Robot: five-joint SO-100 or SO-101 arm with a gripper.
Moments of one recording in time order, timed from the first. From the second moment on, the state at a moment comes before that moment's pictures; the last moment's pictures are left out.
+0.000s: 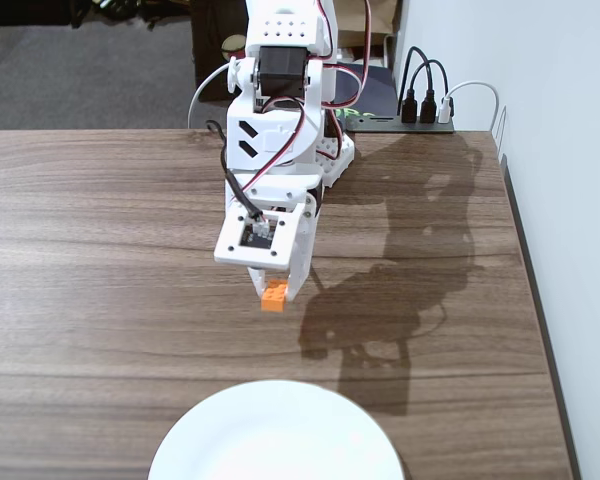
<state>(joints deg) 4.2 120.8 131.7 47.6 -83.4</state>
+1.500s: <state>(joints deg) 4.0 72.8 91.4 31.4 -69.7</state>
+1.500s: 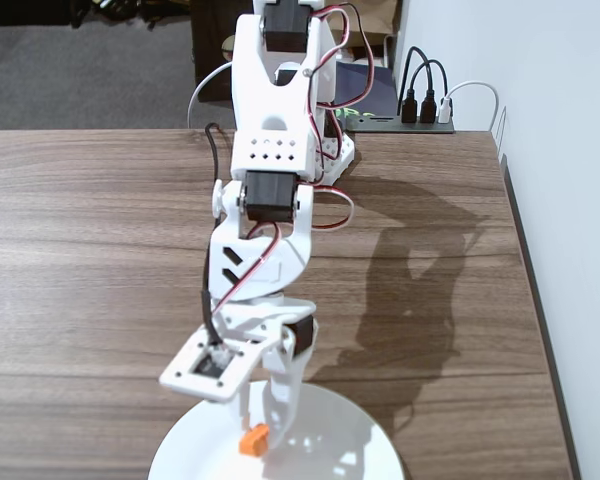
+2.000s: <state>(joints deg) 1.9 72.2 89.9 37.6 -63.8</state>
